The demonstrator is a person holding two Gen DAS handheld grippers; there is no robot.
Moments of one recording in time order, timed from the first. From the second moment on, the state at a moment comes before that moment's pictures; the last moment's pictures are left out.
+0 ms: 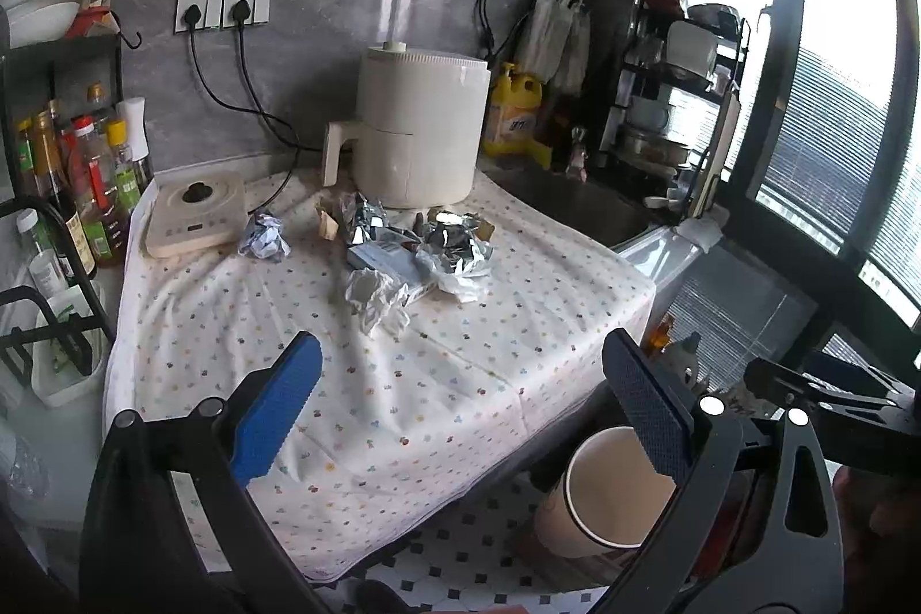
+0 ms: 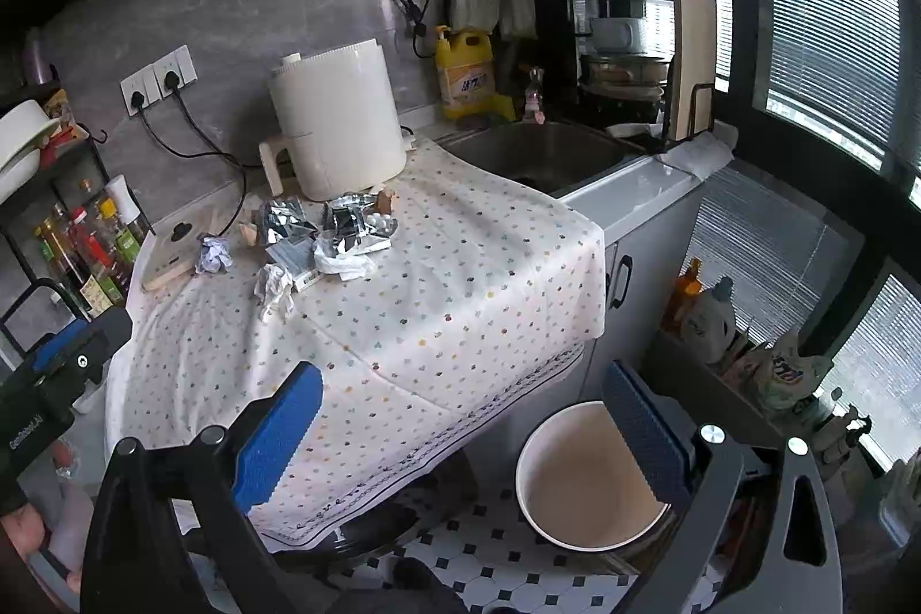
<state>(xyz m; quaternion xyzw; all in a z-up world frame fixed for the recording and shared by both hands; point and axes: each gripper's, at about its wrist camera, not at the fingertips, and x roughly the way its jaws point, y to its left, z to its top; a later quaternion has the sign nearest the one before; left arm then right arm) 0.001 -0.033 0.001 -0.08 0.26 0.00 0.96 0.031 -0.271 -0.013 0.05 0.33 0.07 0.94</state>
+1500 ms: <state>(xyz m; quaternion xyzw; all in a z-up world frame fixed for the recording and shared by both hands) -0.015 -0.035 0.021 -0.08 0.25 0.05 0.96 0.053 -0.284 -0.004 0.06 0.31 0.07 0.95</state>
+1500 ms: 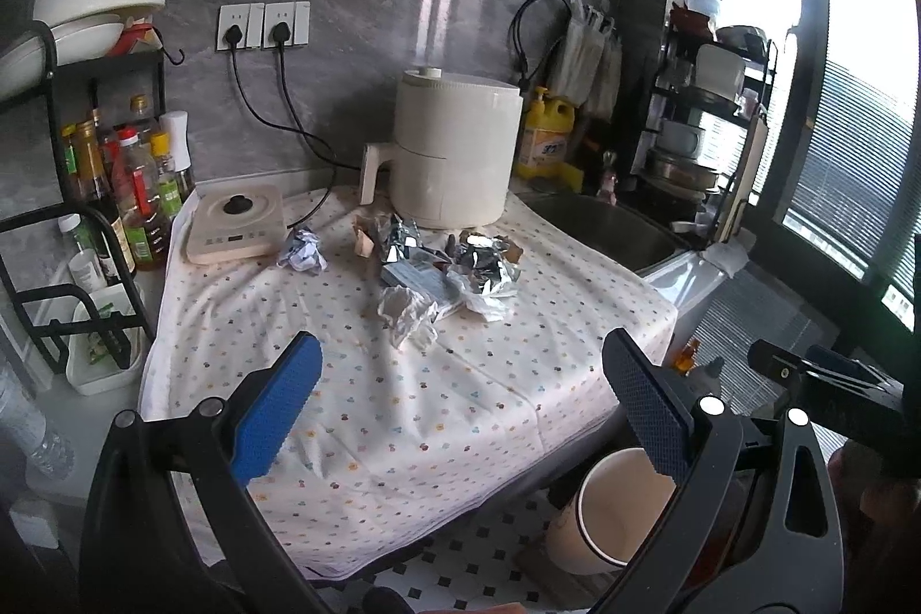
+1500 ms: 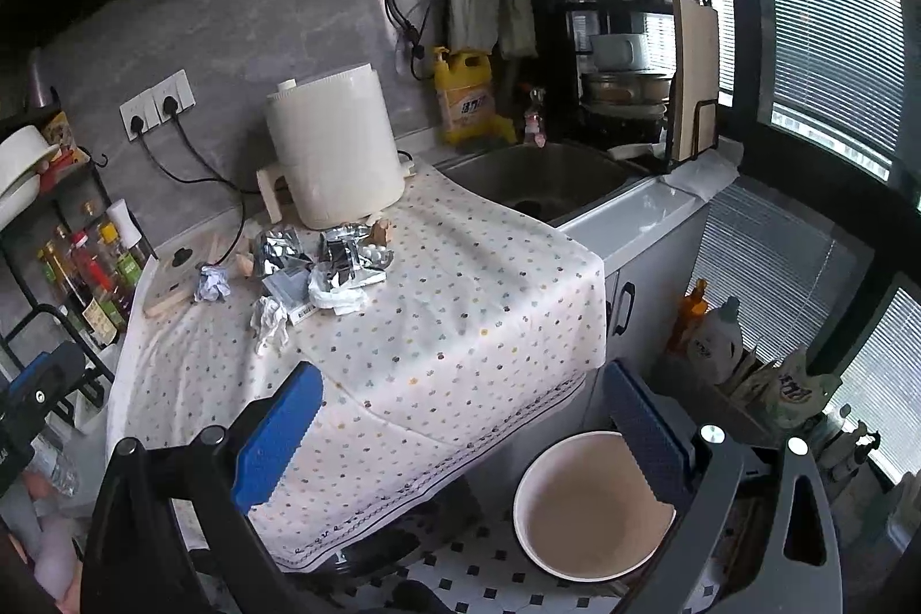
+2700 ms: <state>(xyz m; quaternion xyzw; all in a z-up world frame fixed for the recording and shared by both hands) 0.106 0.096 -0.032 -0.15 0.27 0.11 0.94 0.196 -0.156 -0.028 0.02 0.35 0.20 0.92</state>
